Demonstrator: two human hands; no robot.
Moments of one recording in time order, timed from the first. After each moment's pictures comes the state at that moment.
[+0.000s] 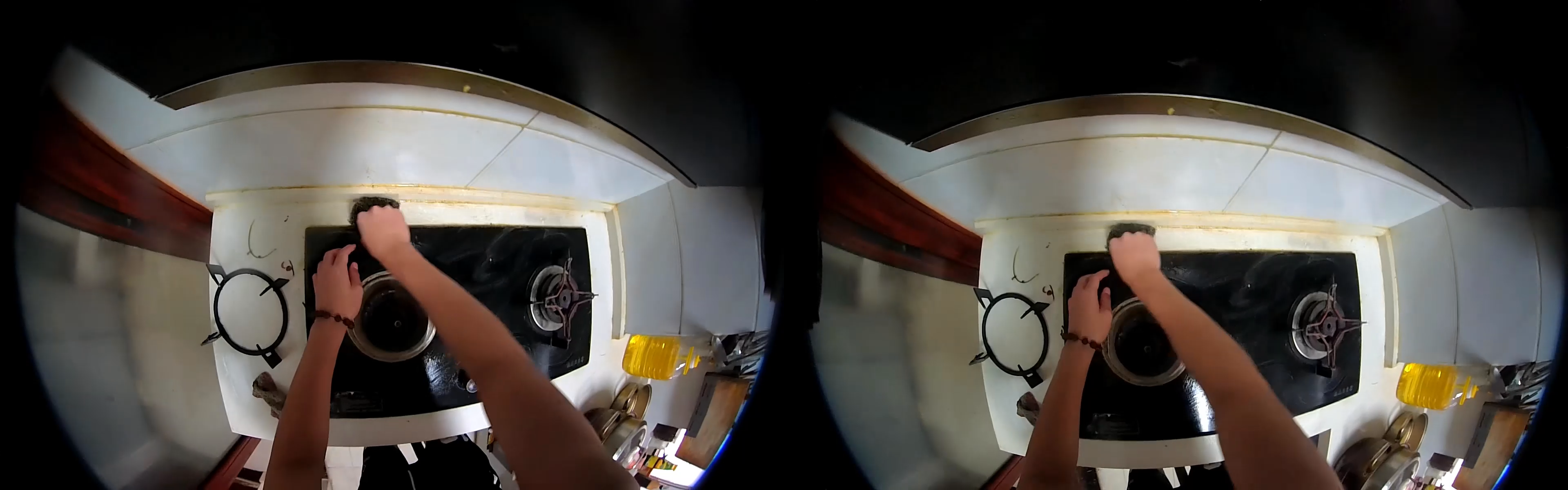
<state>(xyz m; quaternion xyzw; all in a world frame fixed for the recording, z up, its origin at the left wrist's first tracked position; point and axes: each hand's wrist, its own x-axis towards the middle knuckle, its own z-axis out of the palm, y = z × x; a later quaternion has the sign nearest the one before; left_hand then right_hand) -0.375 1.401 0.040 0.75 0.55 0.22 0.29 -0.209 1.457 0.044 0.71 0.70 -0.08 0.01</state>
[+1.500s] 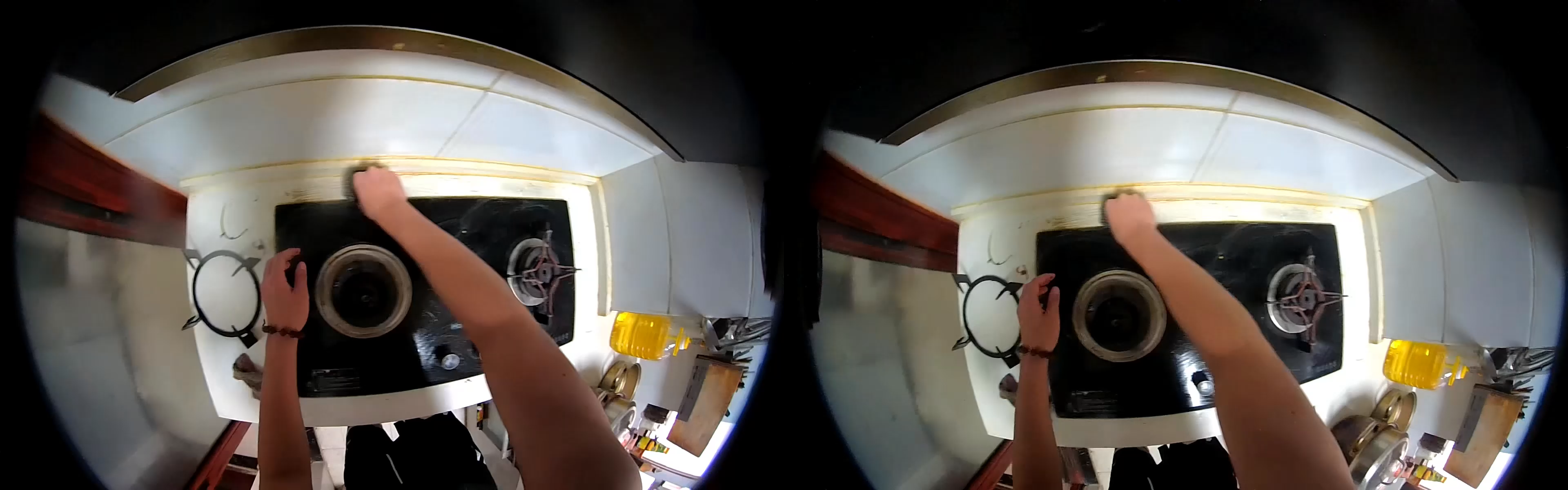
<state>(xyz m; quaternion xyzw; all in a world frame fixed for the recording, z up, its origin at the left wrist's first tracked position) -0.420 1.365 0.075 0.71 0.57 0.28 0.30 -0.161 1.457 0.066 0.71 0.69 -0.12 0.05</state>
